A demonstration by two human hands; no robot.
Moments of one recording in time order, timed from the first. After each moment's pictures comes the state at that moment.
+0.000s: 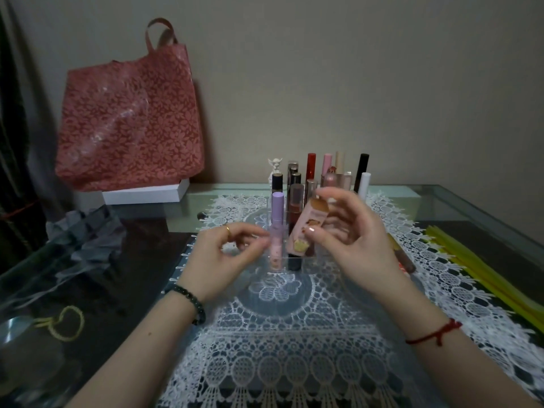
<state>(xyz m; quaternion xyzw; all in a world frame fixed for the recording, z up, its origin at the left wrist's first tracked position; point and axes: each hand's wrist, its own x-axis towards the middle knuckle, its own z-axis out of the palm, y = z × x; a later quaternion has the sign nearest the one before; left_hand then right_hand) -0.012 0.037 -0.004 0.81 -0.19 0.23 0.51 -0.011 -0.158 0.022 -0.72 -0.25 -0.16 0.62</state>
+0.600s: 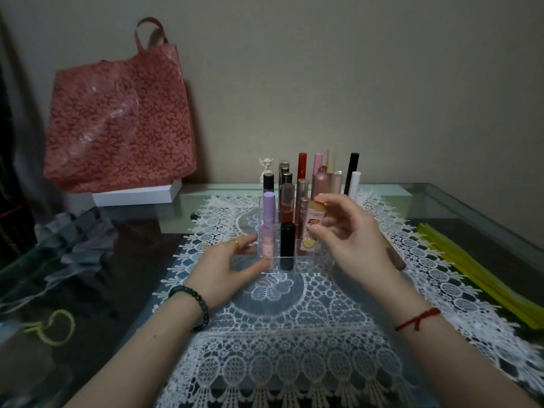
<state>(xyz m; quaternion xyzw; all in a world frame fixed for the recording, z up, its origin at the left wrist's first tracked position) 0.000 0.033 -0.025 0.91 -0.13 0.12 0.37 0.009 -0.171 0.008 -0.78 -0.19 -0.21 0.56</state>
